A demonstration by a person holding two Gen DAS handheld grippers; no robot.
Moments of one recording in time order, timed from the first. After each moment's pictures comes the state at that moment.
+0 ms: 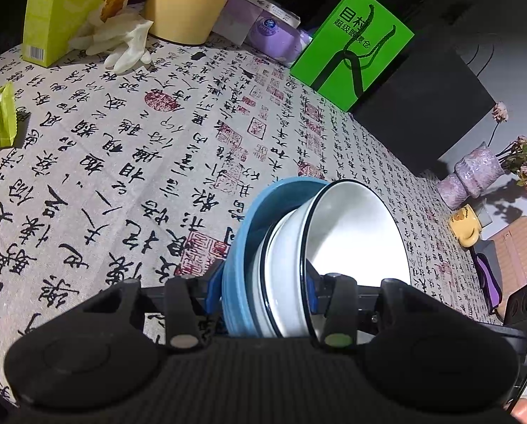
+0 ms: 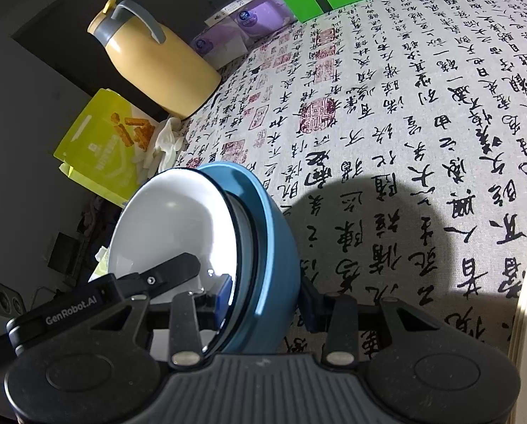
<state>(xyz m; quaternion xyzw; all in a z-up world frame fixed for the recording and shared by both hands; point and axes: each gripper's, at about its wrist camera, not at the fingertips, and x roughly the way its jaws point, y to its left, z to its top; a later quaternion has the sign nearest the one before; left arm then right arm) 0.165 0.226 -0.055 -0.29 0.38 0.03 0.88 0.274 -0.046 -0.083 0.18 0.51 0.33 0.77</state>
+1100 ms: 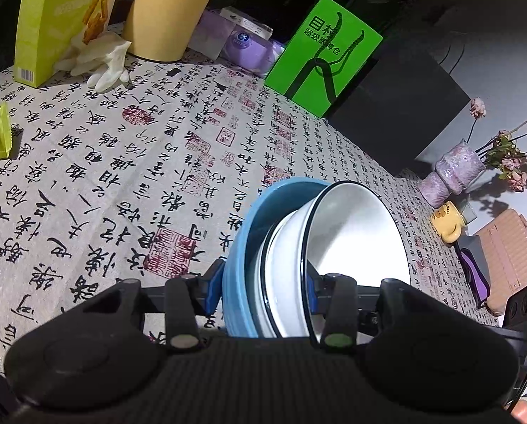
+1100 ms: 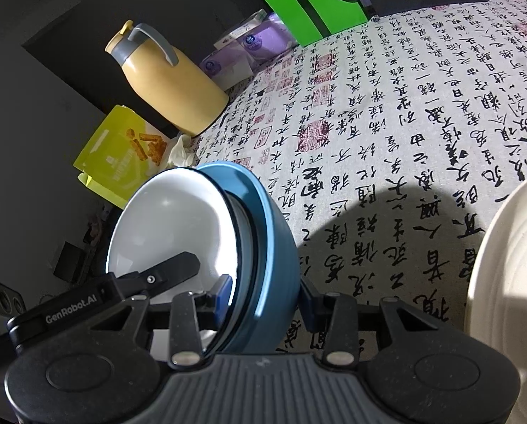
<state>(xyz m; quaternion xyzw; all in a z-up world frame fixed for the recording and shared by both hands) 0.145 0.196 -0.029 -0.28 0.36 0.02 0.89 0.241 -0.080 -0.054 0.19 0.48 0.33 0.79</state>
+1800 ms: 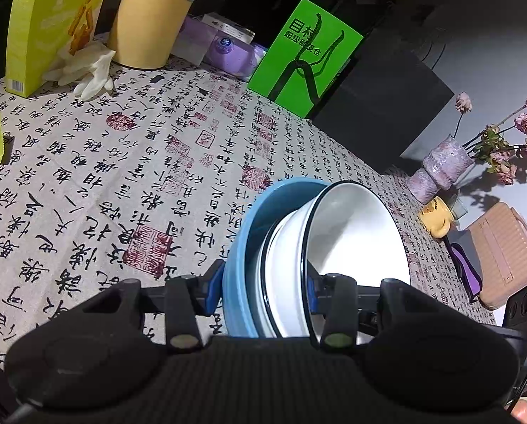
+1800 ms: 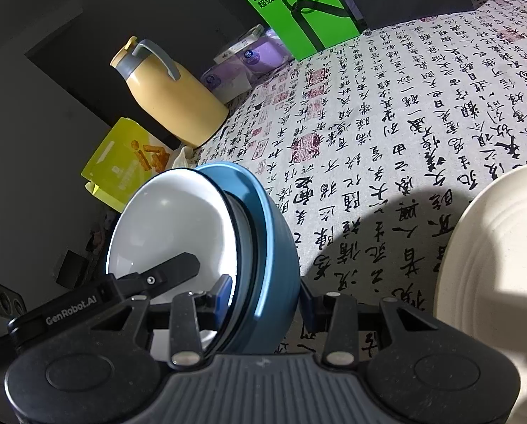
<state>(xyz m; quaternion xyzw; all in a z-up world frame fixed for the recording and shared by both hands) 0.138 0.174 -0.016 -0.27 0.35 0.01 0.90 0.229 -0.103 -0.041 0.20 0.47 0.32 0.80</state>
